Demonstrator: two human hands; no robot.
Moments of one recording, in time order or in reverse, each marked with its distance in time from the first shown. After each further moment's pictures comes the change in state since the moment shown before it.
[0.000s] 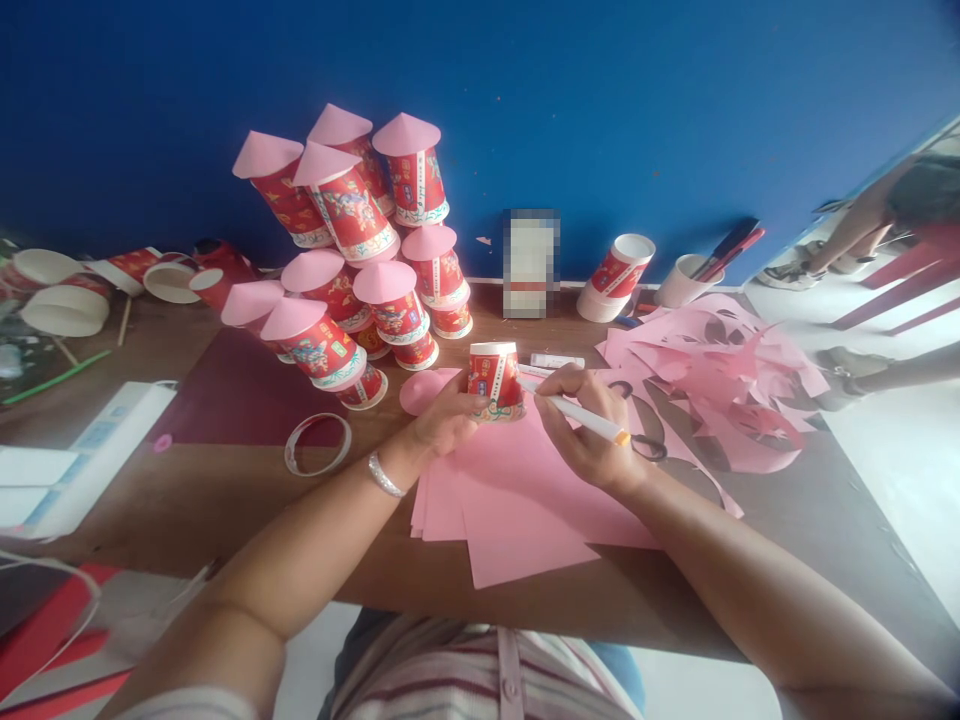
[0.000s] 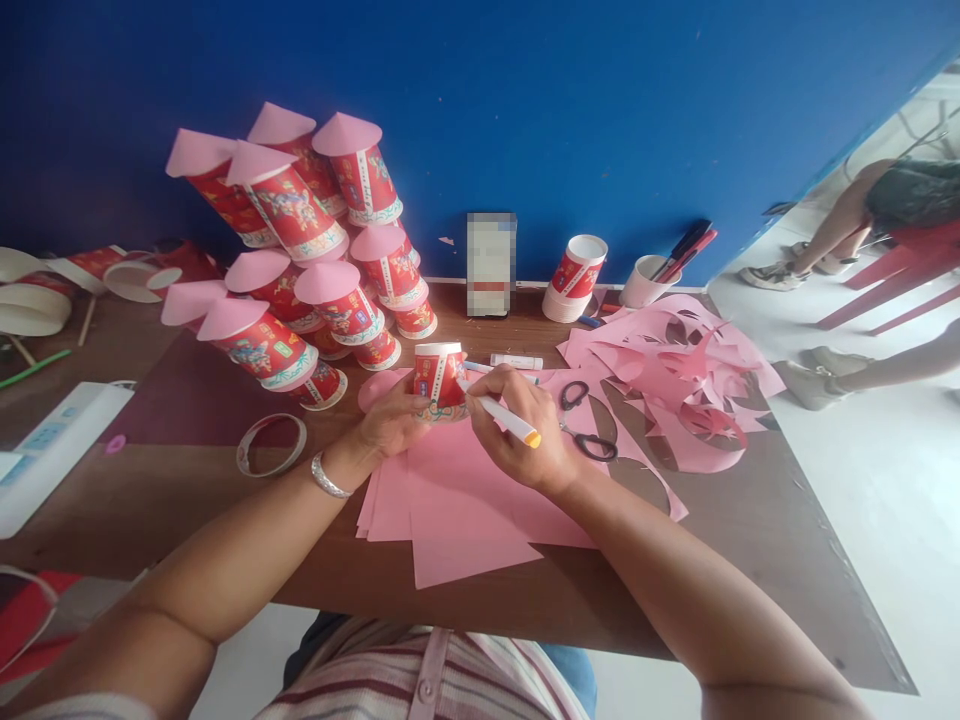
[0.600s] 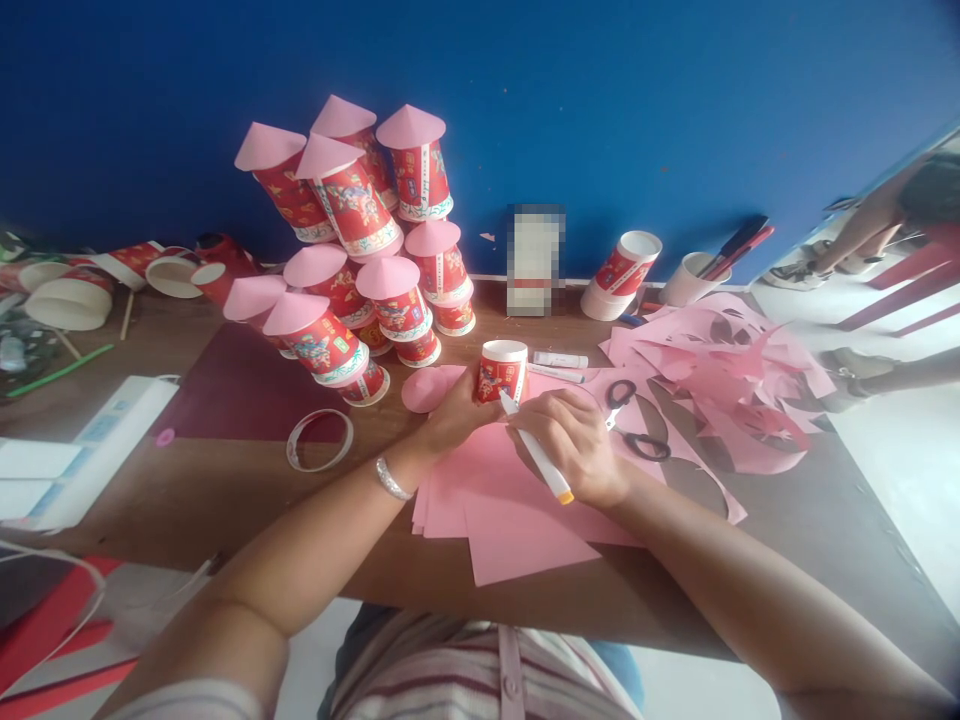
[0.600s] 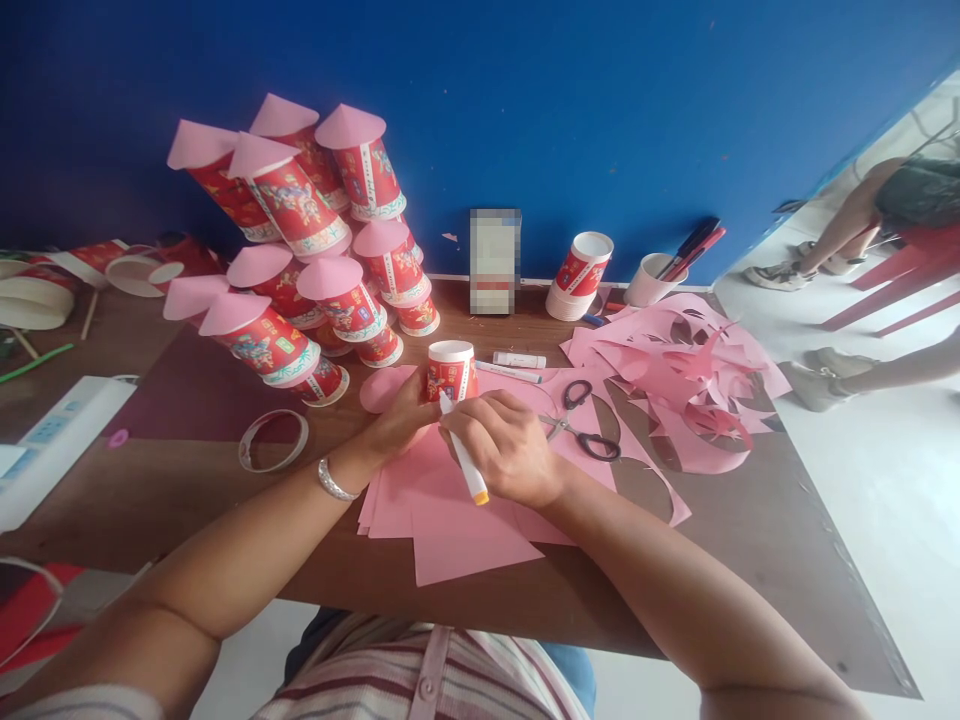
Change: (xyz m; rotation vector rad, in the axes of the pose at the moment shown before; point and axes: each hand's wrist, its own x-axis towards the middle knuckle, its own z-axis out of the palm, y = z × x) left_hand 0.001 -0.011 0.001 0.329 0.121 0.104; right_hand -0.007 -0.004 0.011 -0.204 -0.085 -0.433
